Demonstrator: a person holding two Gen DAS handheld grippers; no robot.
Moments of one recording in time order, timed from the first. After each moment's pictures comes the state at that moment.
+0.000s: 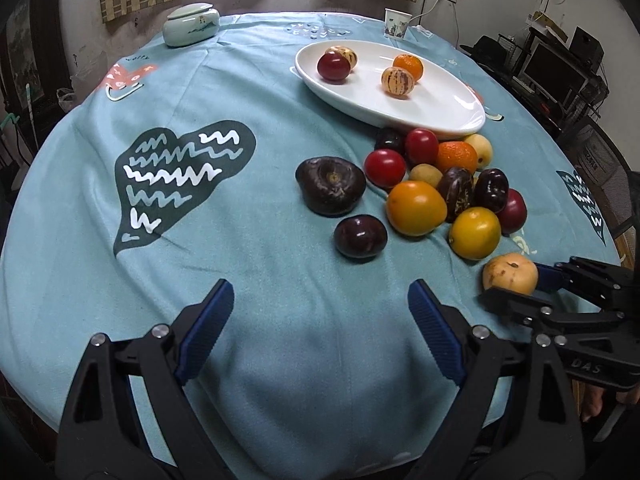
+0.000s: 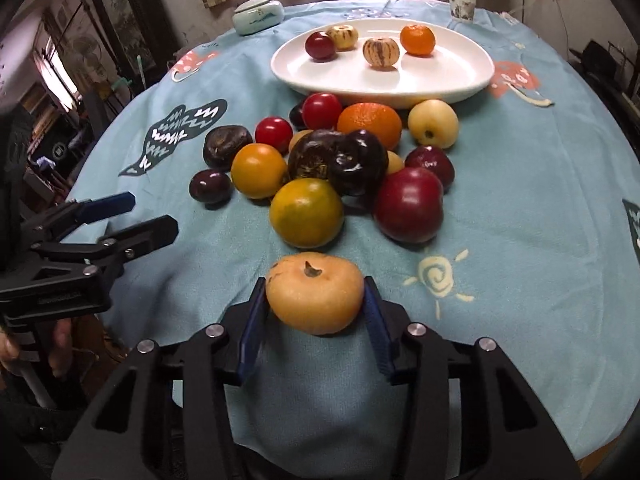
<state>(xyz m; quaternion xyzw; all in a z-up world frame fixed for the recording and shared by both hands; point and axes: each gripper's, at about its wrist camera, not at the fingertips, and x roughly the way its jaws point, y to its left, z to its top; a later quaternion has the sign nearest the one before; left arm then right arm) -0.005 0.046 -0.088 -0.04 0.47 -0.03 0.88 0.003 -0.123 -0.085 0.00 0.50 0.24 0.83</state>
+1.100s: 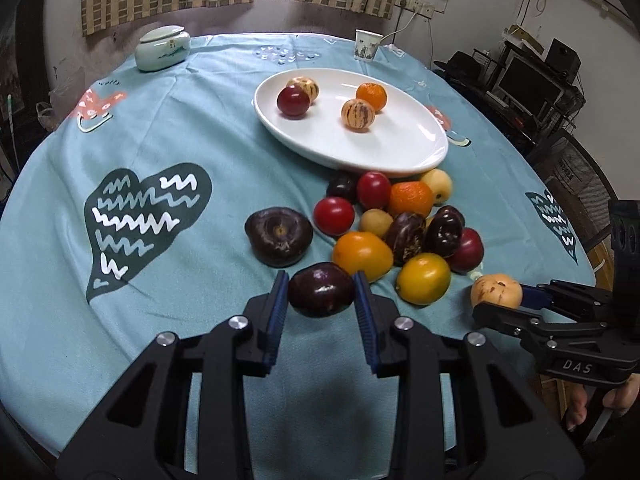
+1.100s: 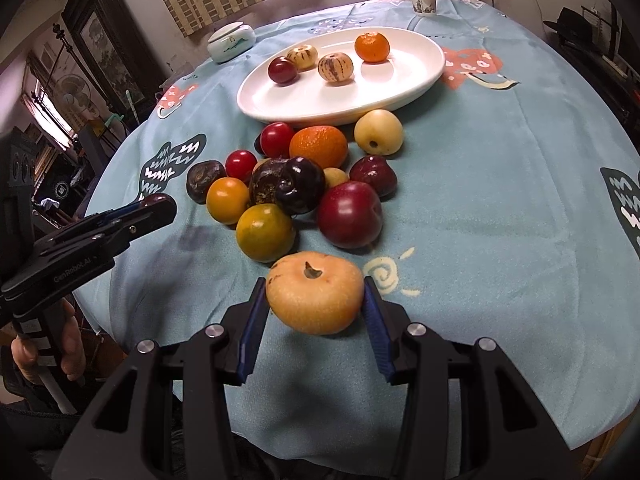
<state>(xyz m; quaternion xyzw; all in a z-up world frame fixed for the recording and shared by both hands) 0.006 0.025 -0.060 -0.05 0.44 -0.08 0.89 0.008 -0.163 -0.073 0.06 0.50 0.22 0.83</state>
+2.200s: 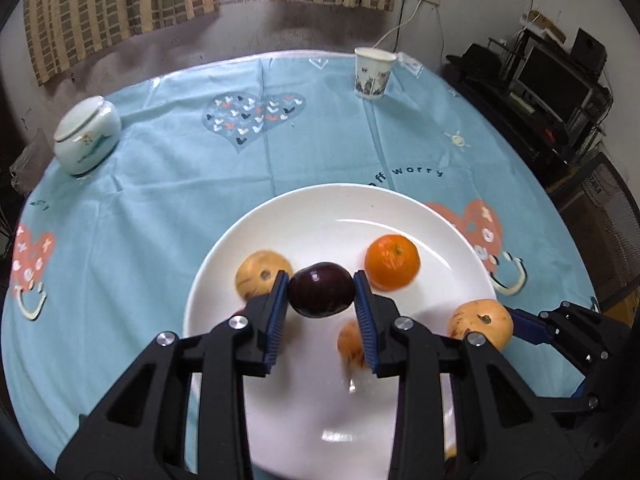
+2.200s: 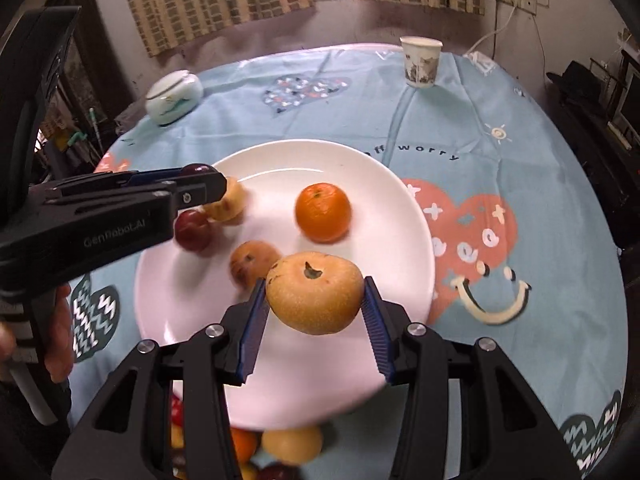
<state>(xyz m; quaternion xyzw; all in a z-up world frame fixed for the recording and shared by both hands) 0.287 -0.023 -0.028 -0.01 0.47 -0.08 0.88 0.236 -0.149 -0.040 0.01 0.48 0.18 0.86</state>
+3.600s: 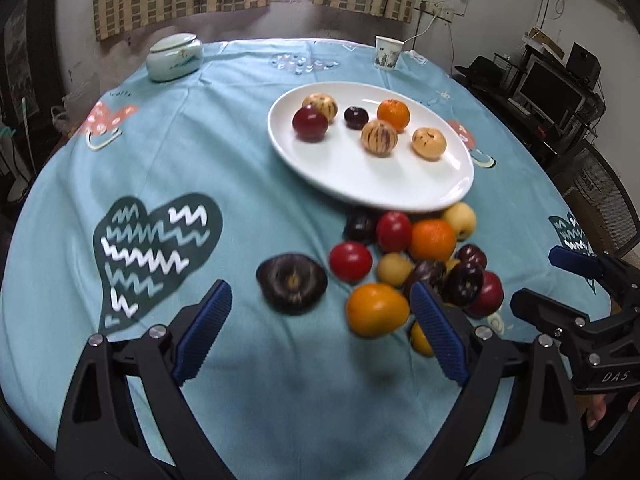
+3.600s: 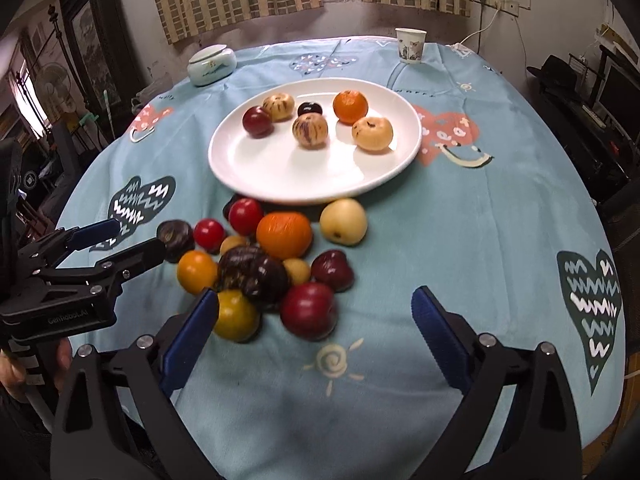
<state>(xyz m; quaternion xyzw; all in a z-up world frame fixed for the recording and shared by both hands) 0.038 0.029 -0.053 -0.05 0.44 -0.04 0.89 0.046 -0.156 -0.035 -0.01 0.47 0.17 0.87</state>
